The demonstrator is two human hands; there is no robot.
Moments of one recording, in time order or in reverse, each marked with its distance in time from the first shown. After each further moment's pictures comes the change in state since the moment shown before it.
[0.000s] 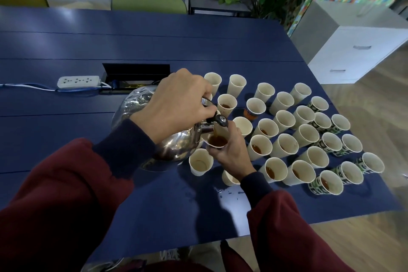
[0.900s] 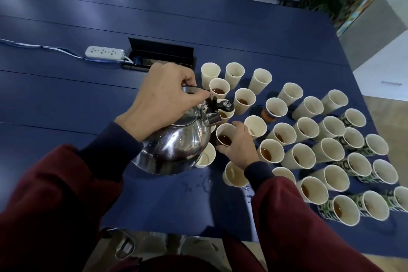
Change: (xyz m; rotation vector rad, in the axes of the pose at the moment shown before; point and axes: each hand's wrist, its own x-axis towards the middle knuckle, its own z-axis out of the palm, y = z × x) left_hand -0.017 -0.008 0.017 -0.227 0.212 -0.391; right_hand 0.036 0.057 -0.005 -0.274 -0.339 0.125
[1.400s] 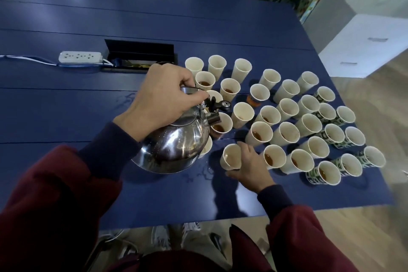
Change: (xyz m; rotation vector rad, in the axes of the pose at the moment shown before) left_hand -0.016 -0.004 -0.011 -0.087 -0.117 0.105; right_hand -0.102 0.026 0.006 -0.171 -0.030 0.083
